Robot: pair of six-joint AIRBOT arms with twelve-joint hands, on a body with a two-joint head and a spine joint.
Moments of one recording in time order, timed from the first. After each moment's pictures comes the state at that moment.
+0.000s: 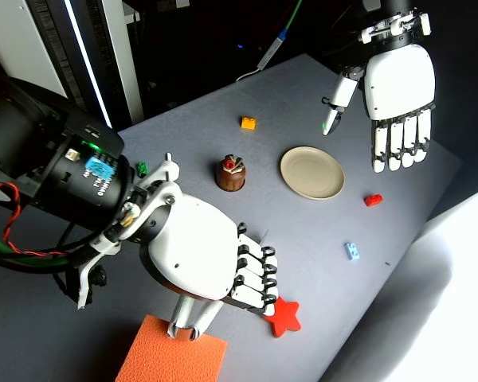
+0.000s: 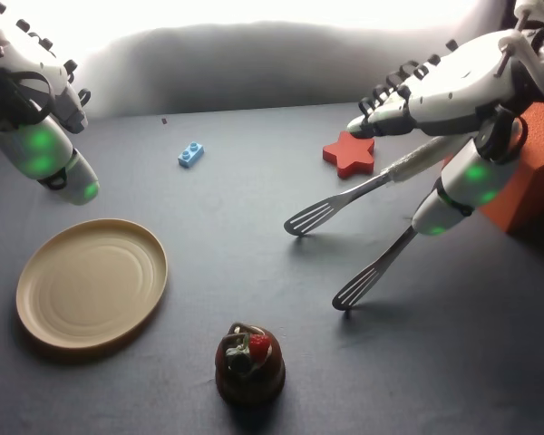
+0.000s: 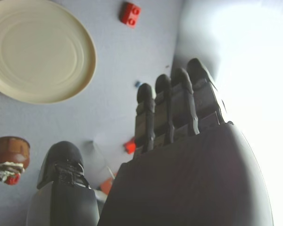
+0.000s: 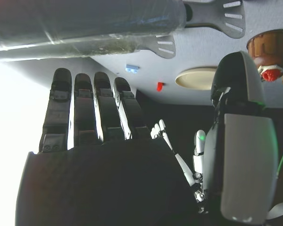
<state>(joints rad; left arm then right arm) -0.18 -0.97 1.14 0.51 0.91 0.96 -0.05 -1.14 1.24 0.04 -0.45 -1.21</state>
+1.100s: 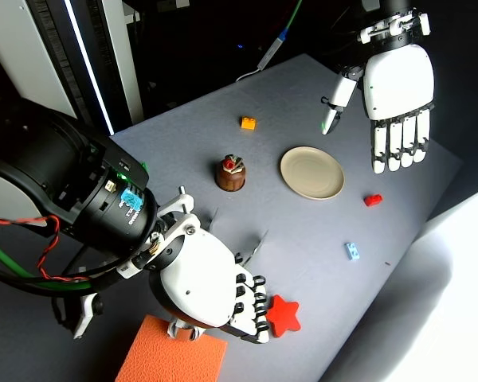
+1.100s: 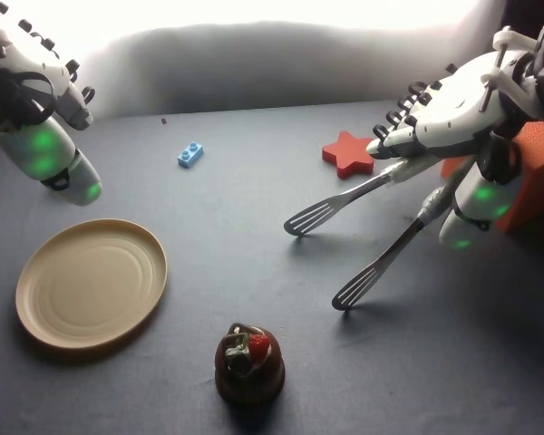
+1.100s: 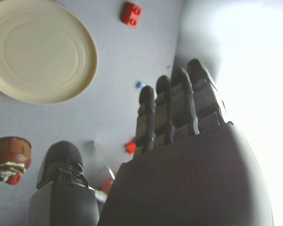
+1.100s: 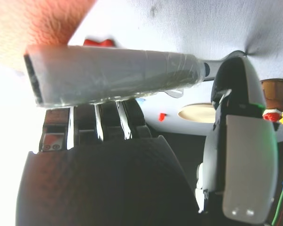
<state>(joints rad) -0.18 -0.97 1.13 0.51 0.91 0.96 -0.12 -1.22 1.33 -0.10 -0.49 -1.23</state>
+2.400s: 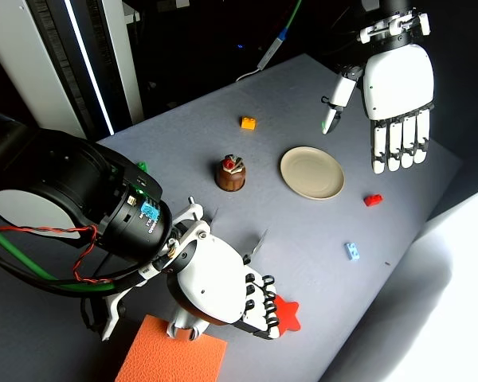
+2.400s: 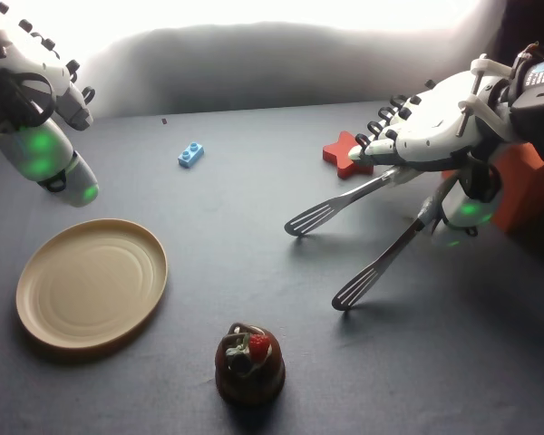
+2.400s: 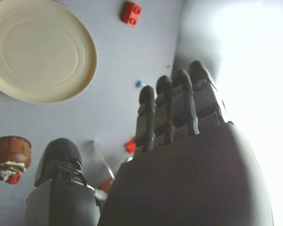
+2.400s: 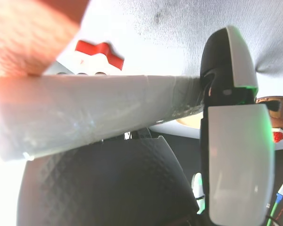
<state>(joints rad) -0.18 -0.97 1.13 0.51 0.91 0.96 -0.20 -1.27 1.37 -0.11 -0.37 -1.21</state>
